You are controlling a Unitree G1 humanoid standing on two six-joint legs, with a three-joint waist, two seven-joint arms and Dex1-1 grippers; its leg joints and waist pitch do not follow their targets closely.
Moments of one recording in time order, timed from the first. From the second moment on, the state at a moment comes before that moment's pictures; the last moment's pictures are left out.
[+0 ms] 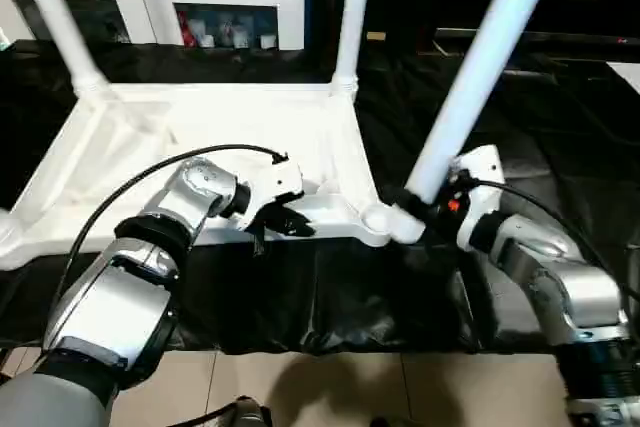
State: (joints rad) left arm -0.95 0.33 -0.35 1.15 0.08 -0.12 -1.26; right arm -0.35 -0.38 0.03 0.05 0.36 0.50 0.68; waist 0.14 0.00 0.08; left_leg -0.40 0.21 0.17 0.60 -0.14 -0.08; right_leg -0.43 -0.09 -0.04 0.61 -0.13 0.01
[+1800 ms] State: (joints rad) left arm -0.61 0.29 -0.32 0.52 0.06 0.24 -1.13; right arm -0.28 -0.27 -0.07 0.25 0.40 0.28 0.70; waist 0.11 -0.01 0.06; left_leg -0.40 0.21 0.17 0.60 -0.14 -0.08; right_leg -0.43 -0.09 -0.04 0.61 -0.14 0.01
